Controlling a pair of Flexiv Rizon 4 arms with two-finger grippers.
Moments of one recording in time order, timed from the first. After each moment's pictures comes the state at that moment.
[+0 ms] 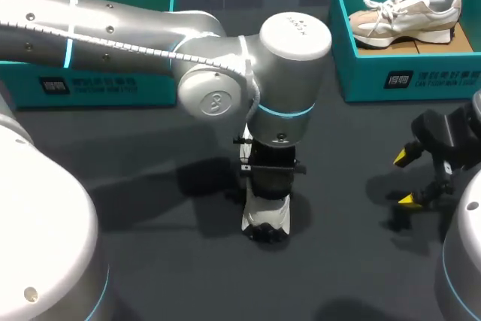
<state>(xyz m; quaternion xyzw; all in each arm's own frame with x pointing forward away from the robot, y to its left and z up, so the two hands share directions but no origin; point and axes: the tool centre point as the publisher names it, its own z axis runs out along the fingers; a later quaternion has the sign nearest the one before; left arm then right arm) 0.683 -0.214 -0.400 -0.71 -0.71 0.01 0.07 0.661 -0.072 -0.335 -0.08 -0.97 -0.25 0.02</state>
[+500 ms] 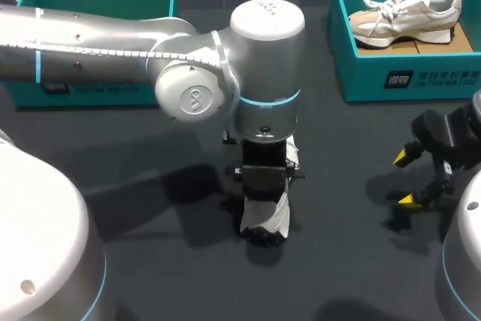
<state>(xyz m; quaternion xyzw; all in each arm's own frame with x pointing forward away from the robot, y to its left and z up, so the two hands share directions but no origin) 0.644 -0.215 -0.375 -0.73 -0.67 0.09 0.08 0.661 -0.072 -0.335 -0.08 -0.97 -0.25 0.02</state>
